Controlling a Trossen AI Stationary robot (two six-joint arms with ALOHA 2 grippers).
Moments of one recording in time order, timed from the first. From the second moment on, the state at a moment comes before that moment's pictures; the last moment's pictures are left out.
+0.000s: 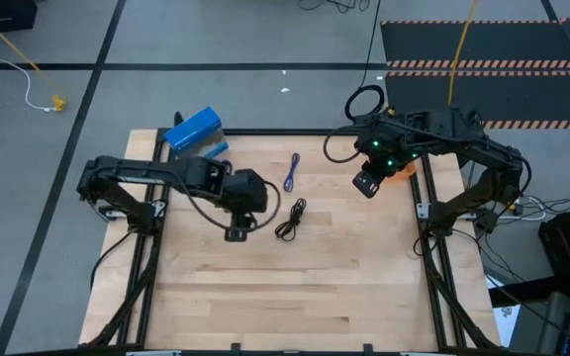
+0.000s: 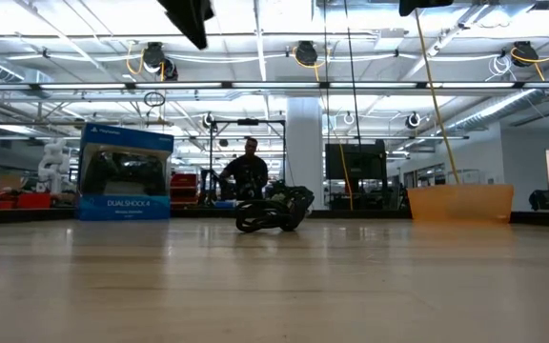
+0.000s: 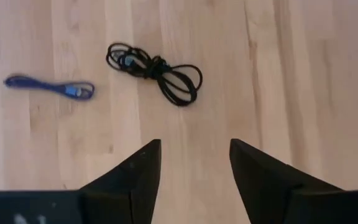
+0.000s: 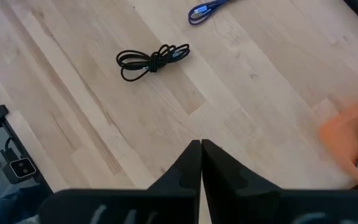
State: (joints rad) left arm -0.07 1.57 1.59 -1.15 -0.02 0.04; right arm -0.17 1.44 1.84 -1.59 -0.02 0.52
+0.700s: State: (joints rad) left arm -0.07 1.88 1.59 -0.93 -0.03 0.20; right arm -0.17 1.44 1.84 -1.58 -0.03 0.51
